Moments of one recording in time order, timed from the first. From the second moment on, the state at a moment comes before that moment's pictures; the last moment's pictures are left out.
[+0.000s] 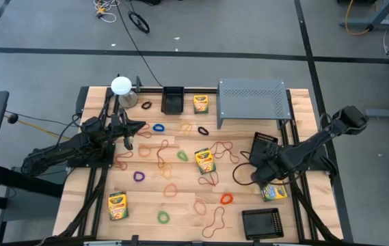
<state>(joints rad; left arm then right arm) 0.38 0.01 0.01 0.11 0.05 -0.03 0.54 1.28 0.73 -1.03 0.34 0.91</state>
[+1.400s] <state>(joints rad) 0.38 0.01 0.01 0.11 0.05 -0.03 0.63 1.28 1.24 -1.18 0.60 0.51</state>
